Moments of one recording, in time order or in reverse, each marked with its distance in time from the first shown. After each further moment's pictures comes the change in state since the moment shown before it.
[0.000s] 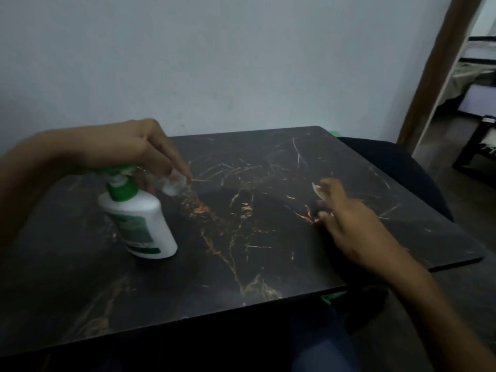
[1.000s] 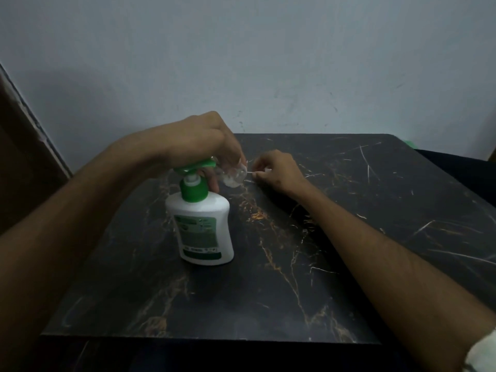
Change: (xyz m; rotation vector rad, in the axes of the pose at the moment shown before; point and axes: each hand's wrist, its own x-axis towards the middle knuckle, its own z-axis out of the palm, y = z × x) left_hand 0.014 -0.026 0.001 -0.159 0.338 -0.002; right_hand 0.235 -0.130 0.132 0.294 -0.028 -0.366
